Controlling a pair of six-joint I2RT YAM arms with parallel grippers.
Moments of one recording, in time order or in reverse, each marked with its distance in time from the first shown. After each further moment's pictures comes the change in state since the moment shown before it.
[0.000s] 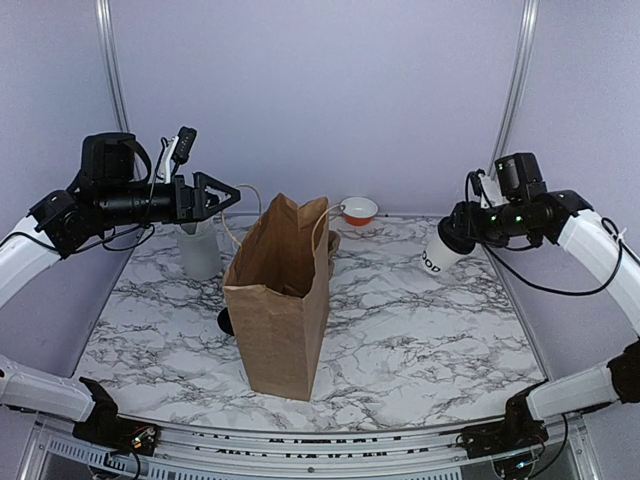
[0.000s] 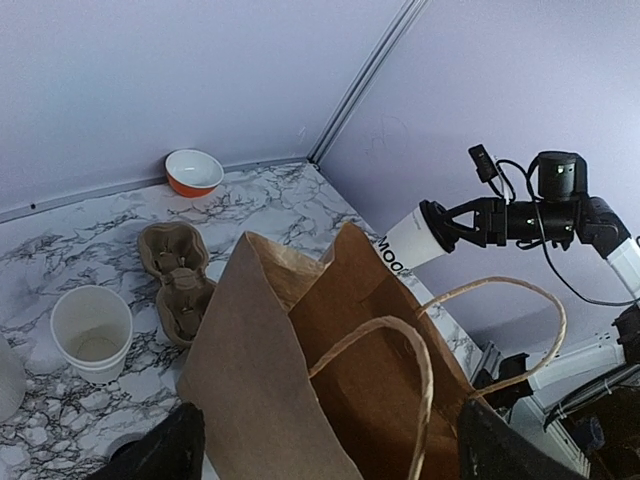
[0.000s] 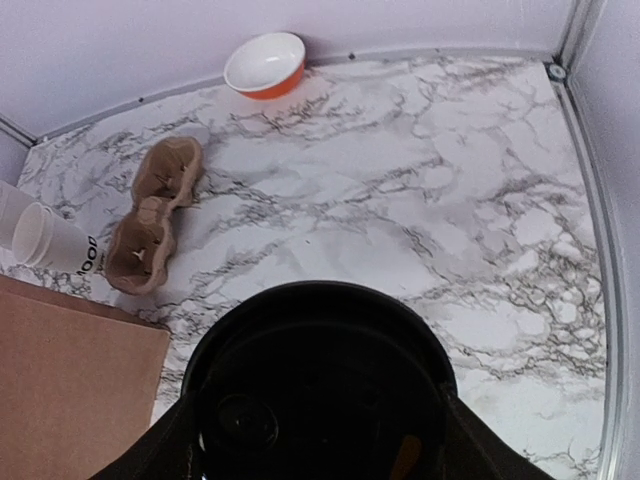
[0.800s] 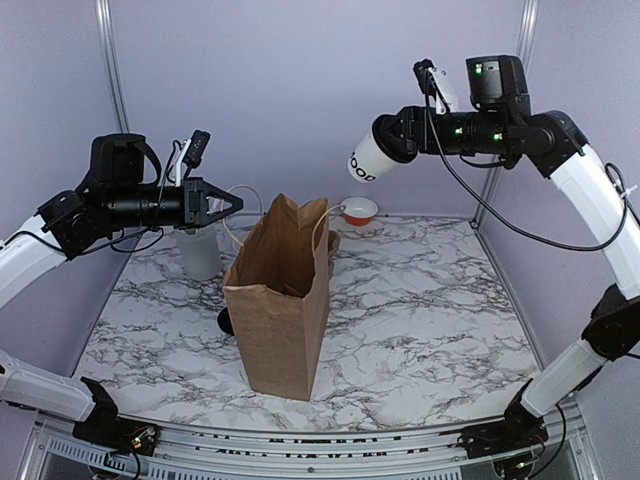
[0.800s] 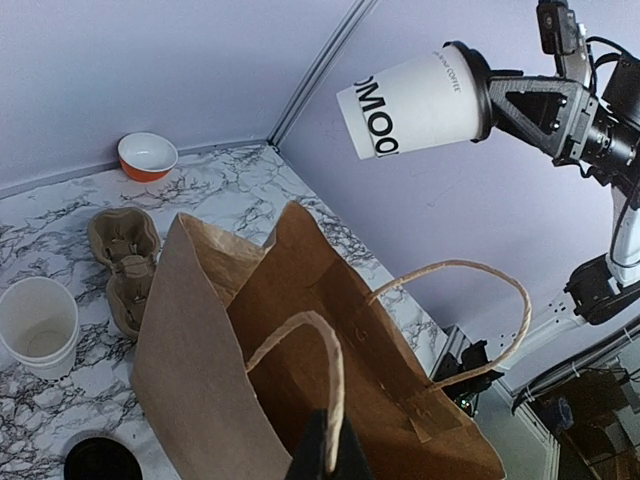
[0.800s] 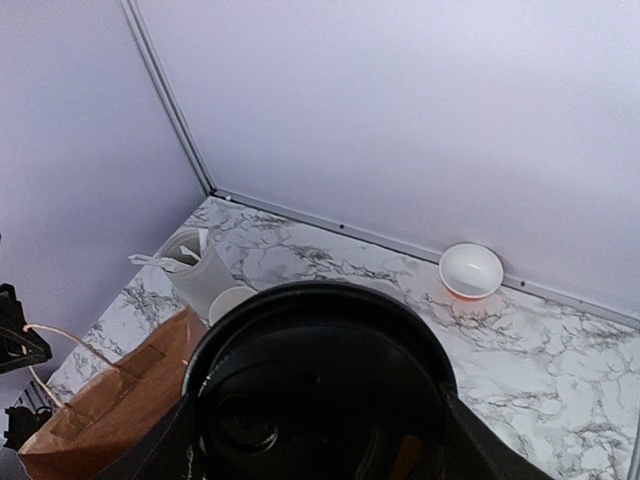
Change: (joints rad) left arm -0.052 0.027 0.000 0.027 0.063 -0.053; right arm 0.372 0.292 0.752 -0.060 0.048 -0.117
